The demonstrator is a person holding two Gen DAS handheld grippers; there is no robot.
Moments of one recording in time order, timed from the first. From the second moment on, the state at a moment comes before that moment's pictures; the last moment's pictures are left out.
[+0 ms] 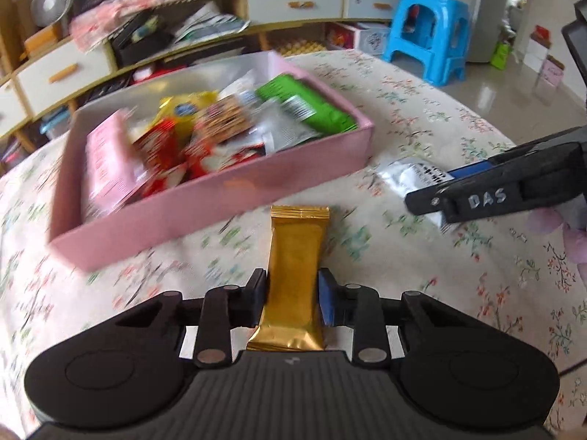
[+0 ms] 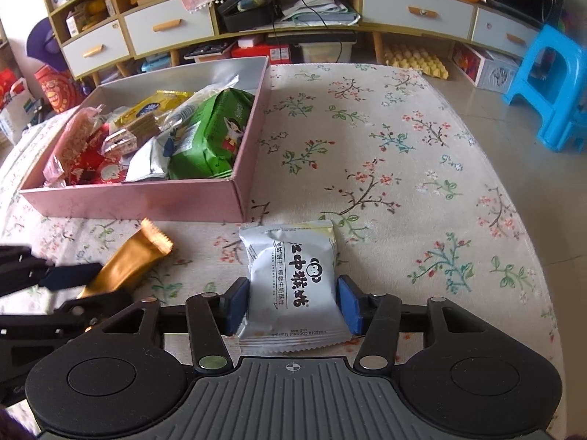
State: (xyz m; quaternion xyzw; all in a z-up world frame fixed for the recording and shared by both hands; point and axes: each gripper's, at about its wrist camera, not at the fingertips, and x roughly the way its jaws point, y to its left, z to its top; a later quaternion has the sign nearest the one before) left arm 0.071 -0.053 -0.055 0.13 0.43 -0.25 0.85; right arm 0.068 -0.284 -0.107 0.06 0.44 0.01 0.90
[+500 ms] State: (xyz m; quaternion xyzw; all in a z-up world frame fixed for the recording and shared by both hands) left arm 0.062 0.023 -0.048 0.08 0.48 -0.18 0.86; right arm 0.062 -0.221 -0.101 0.06 0.45 0.10 0.88
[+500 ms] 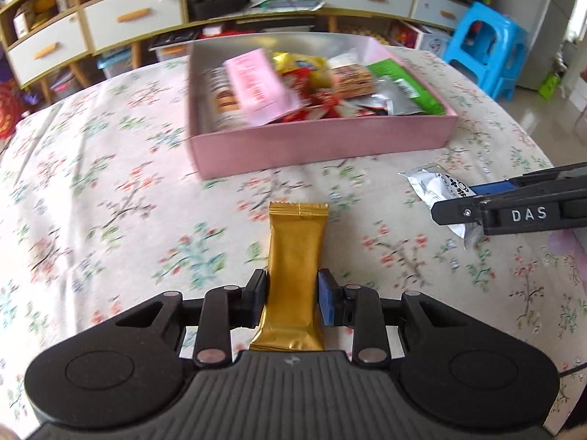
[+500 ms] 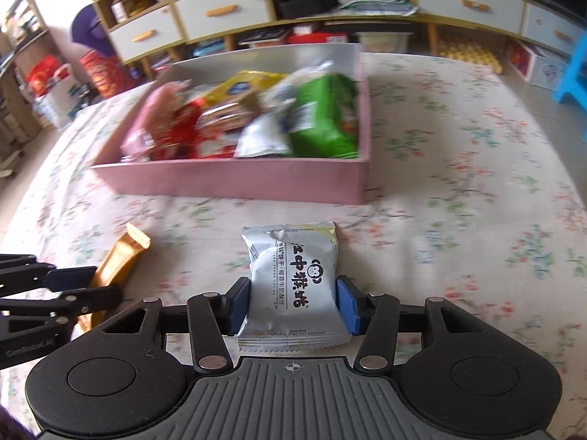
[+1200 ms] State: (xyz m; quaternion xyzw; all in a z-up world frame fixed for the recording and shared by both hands) left arm 0.064 0.032 -0.051 0.07 0.50 -0.13 0.86; right arm 0.072 -0.193 -0.099 0.08 0.49 0.10 0.87
